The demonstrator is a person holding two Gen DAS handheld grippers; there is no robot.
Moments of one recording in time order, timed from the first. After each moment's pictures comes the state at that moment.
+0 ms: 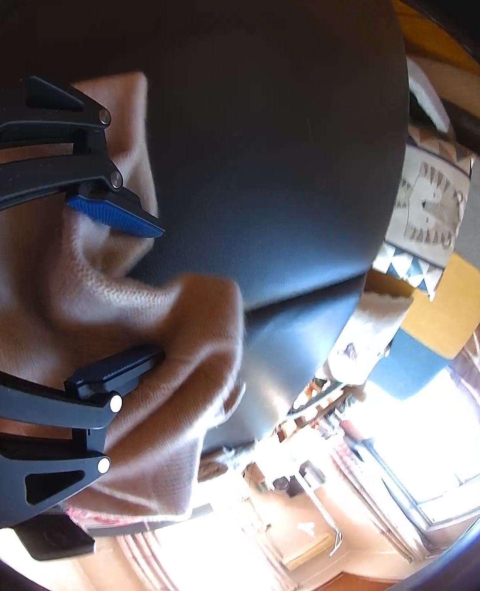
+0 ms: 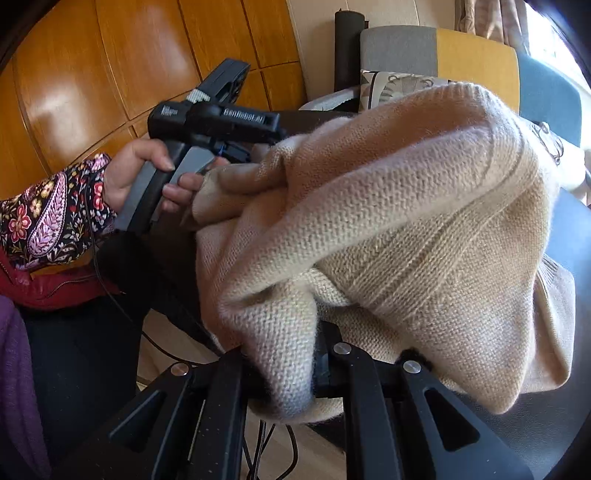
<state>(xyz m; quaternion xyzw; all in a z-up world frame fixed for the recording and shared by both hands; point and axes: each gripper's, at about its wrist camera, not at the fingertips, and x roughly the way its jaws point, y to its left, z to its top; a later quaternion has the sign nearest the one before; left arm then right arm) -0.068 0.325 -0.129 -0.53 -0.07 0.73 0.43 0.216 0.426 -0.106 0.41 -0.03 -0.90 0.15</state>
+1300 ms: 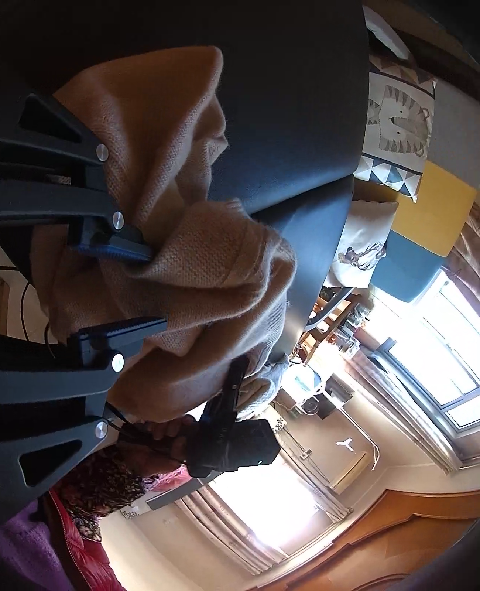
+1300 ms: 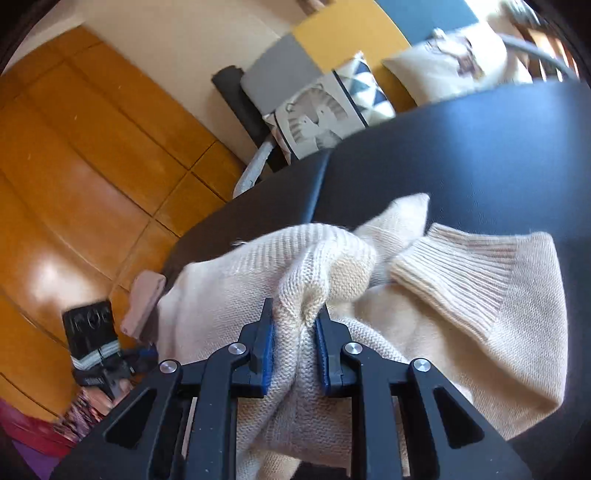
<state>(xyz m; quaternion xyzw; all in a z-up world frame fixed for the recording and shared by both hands) 0.031 0.273 -0.081 -0.45 -0.07 0.68 0.57 0.133 0.571 -0.084 0.33 -0.31 -0.89 0.07</state>
